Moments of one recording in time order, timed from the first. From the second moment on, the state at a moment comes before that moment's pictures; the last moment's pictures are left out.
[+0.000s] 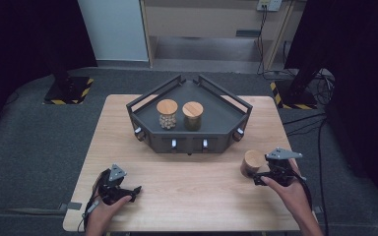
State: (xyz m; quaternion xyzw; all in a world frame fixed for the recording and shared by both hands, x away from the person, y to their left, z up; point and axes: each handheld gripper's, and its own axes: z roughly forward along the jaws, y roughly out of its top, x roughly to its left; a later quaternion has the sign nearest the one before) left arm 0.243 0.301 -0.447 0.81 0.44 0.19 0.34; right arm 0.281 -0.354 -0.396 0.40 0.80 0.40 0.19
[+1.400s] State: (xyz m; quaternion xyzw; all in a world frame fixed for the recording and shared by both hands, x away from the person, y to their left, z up) left arm 0.243 0.301 -0.447 0.81 0.44 0.20 0.34; right arm 0.300 -0.347 -0.429 0.43 0.79 0.40 0.18
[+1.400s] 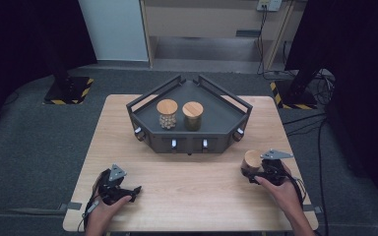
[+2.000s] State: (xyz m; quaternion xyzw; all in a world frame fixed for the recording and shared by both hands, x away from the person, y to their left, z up) left arm 0.242 0.301 -0.447 0.81 0.44 0.20 0.34; right arm 0.295 -0.344 -0.437 0.43 0.79 0.40 0.20
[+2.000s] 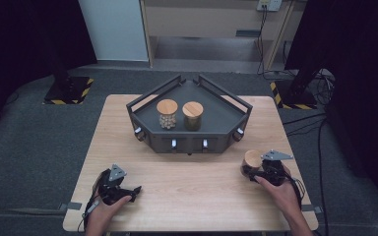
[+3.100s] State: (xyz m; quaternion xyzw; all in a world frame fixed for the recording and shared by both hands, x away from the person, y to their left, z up) left arm 0.243 0.301 -0.447 0.81 0.44 0.19 0.34; right arm 0.300 -0.331 -0.400 0.39 0.80 0.40 0.21
